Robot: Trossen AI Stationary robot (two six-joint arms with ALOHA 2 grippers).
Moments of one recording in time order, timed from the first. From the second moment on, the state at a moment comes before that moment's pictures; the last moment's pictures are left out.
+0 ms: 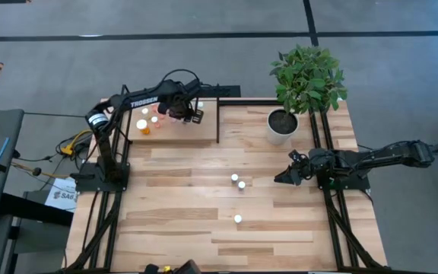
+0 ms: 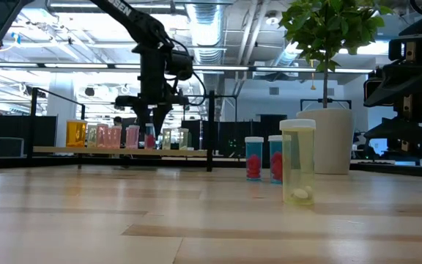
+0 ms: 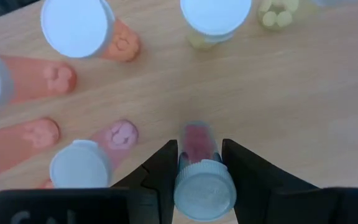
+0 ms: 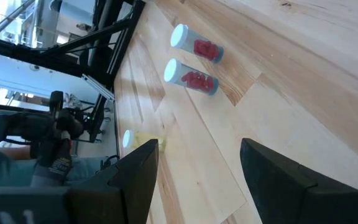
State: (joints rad) left arm 0.64 1.86 1.48 -1.04 -0.12 -0.62; right arm 0.01 0.44 0.00 0.06 -0.18 1.07
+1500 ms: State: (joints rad) left arm 0.68 1.89 1.49 -1.00 -0.16 -0.64; right arm 0.01 0.44 0.00 0.06 -0.18 1.07
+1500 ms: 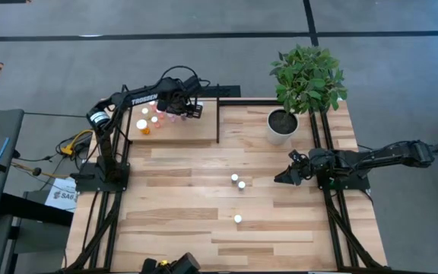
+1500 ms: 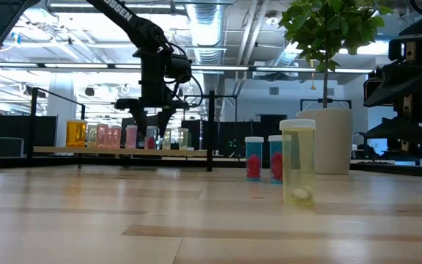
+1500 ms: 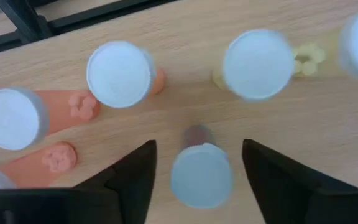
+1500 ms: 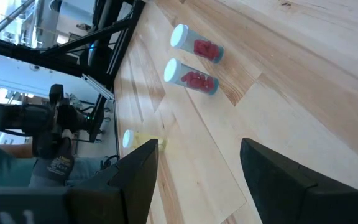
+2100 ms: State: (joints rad) left arm 0.65 1.89 1.74 -1.23 -0.14 -0.56; right arm 0.01 0.44 0.00 0.06 -0.18 1.07
